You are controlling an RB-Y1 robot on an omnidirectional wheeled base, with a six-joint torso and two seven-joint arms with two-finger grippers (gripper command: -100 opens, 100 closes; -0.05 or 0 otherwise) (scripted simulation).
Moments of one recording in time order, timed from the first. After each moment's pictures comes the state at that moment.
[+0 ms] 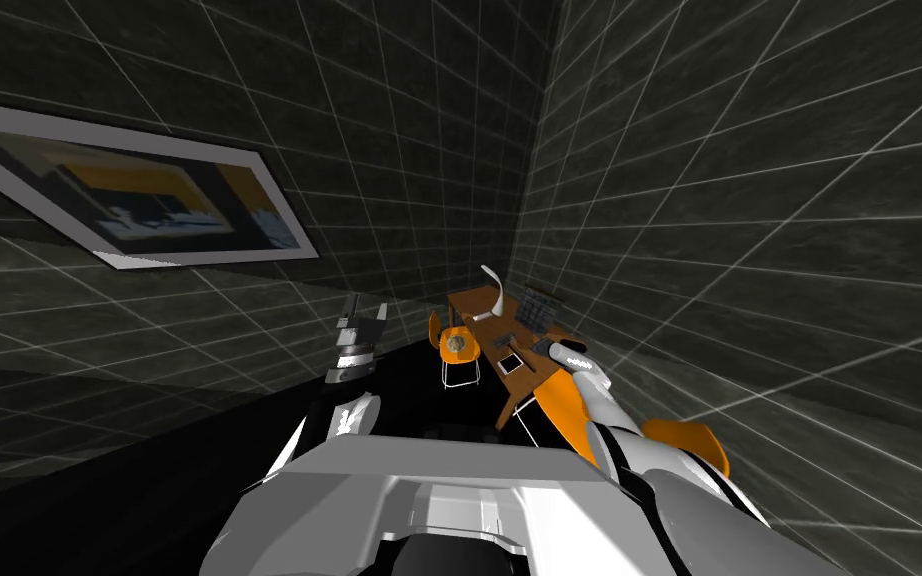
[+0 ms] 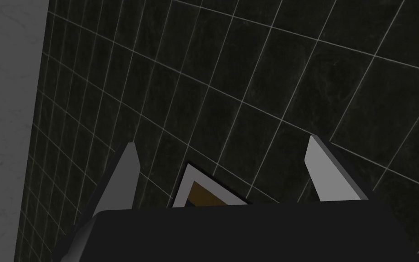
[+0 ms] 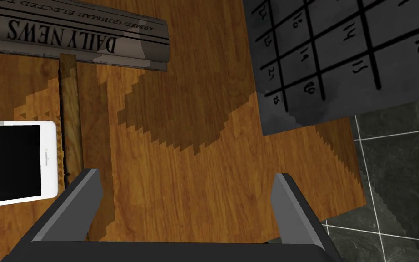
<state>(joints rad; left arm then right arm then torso) 0.49 0.03 -0.01 -2.26 0.05 -0.49 0.16 -0.35 -0.41 -0.31 -0.91 -0.54 0.56 -0.53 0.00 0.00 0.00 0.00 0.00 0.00</state>
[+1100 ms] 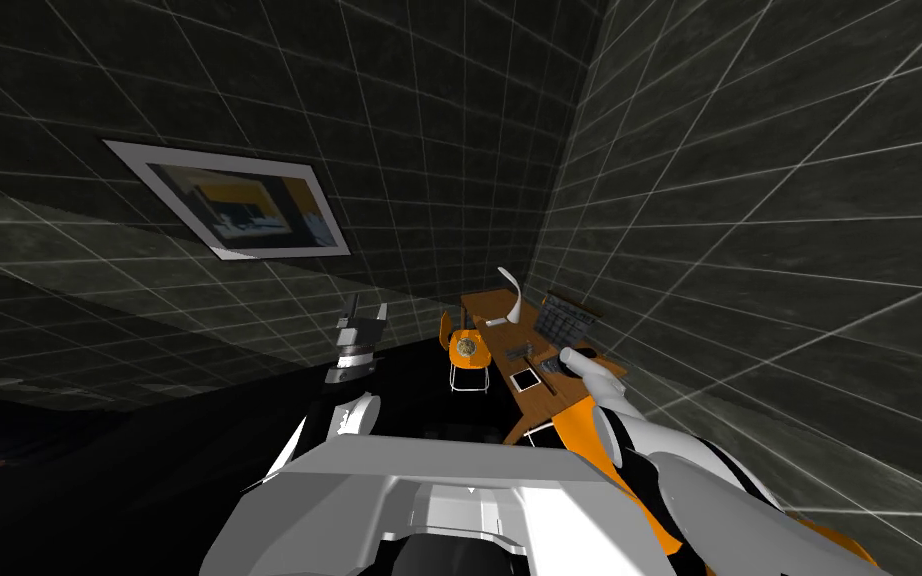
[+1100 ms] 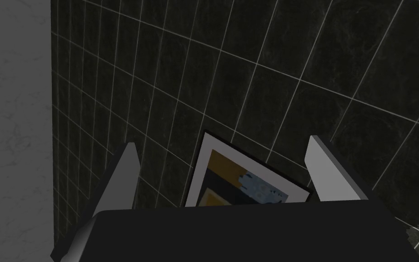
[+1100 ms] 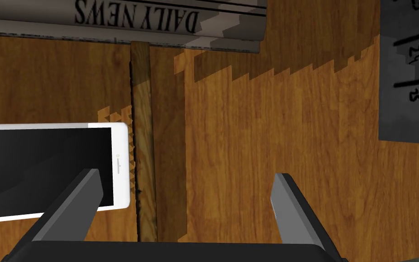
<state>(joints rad) 0.49 0.03 -0.01 -2.26 0.05 -0.49 0.16 -0.42 -0.49 -0.36 -0.64 -0.55 0.76 -0.60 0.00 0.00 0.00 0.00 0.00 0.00</state>
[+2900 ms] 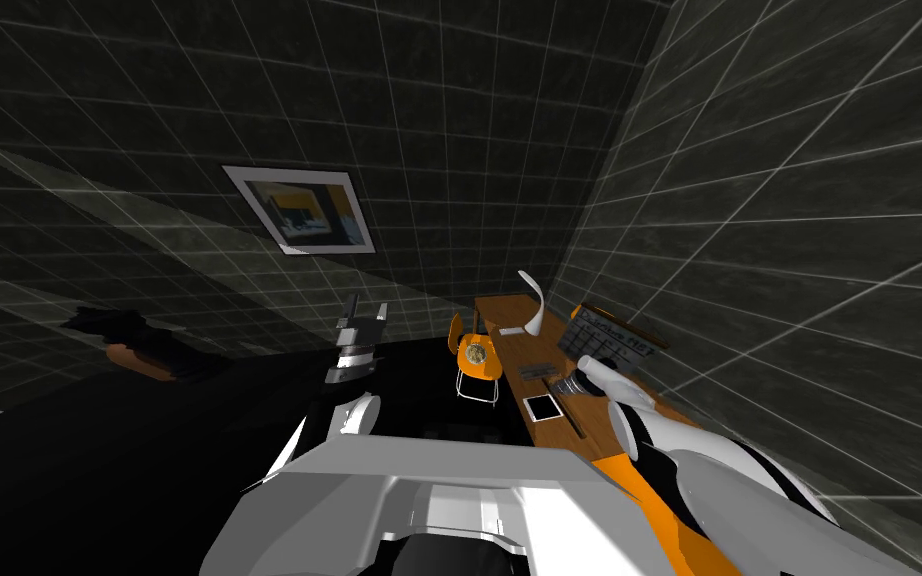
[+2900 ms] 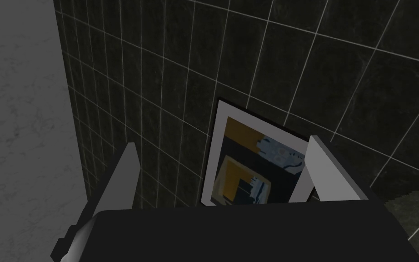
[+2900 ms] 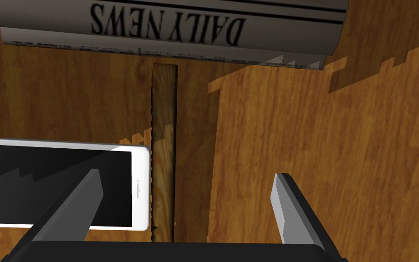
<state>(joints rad) 0.49 0.03 -0.01 -2.26 0.05 -0.49 0.16 -0.44 -0.59 -0.40 -0.44 -0.56 0.97 -0.62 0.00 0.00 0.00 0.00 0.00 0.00</state>
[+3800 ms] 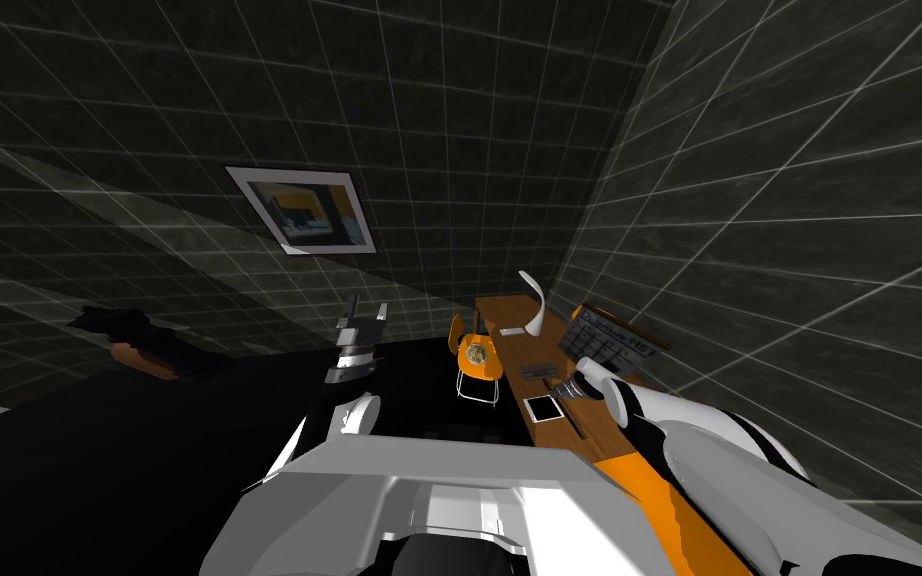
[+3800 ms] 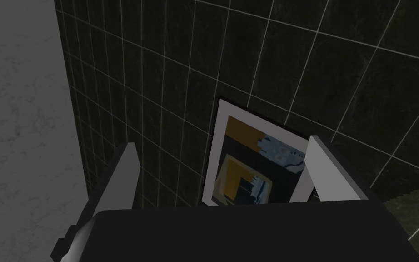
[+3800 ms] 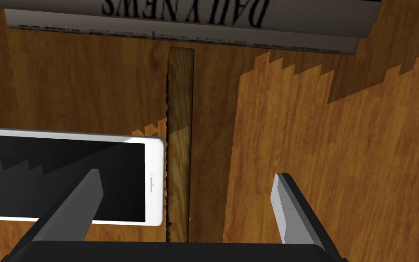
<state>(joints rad) 0.49 0.03 -0.01 -2.26 0.05 -0.49 0.16 -0.58 -0.63 -0.41 -0.12 -0.57 0.85 -0.52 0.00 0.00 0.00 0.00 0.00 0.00</state>
